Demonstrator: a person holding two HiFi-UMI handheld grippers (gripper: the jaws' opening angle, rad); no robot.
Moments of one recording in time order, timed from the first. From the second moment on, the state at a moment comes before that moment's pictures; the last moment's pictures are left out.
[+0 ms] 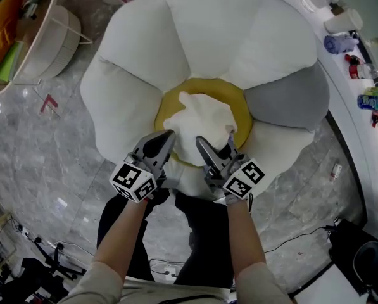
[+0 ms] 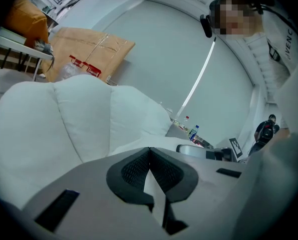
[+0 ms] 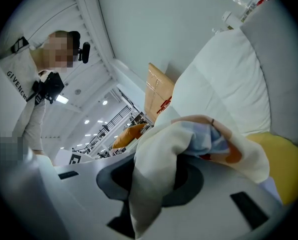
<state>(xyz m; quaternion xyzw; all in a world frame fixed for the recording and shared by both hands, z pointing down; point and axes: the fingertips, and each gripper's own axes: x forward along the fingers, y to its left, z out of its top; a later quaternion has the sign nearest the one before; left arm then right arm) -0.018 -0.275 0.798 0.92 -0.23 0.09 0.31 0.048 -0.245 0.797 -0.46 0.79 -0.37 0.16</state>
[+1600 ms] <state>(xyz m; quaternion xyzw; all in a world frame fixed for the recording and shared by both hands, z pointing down) 0.007 -0.244 0.837 0.91 -0.22 0.10 0.33 0.083 -0.210 0.882 -0.52 0.73 -0.44 0.07</state>
